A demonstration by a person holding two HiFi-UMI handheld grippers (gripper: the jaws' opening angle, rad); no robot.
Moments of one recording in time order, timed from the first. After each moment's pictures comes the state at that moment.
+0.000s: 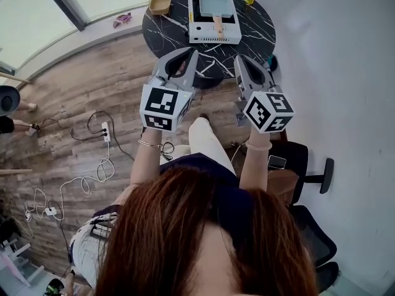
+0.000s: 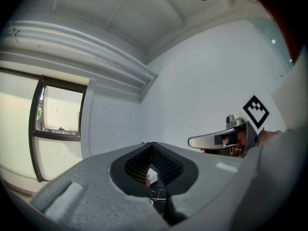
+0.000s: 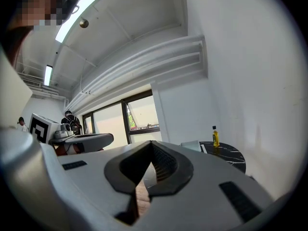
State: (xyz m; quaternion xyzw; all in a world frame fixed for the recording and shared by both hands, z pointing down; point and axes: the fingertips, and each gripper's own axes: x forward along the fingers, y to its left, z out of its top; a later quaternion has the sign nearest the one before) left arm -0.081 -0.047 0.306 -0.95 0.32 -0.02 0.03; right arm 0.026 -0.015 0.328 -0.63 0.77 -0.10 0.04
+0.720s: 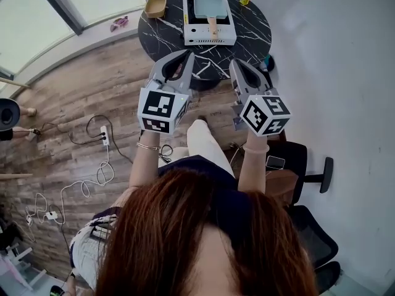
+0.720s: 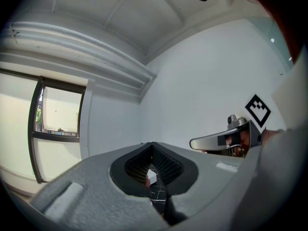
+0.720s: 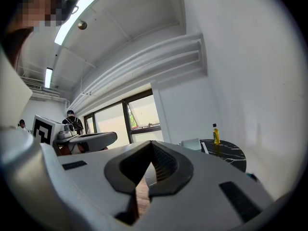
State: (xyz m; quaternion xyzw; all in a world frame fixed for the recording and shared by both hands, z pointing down) left arm -0.072 -0.042 0.307 -0.94 0.32 -0.02 0.04; right arm 0.030 -0.005 0.333 -0.62 0.77 -0.11 0.04
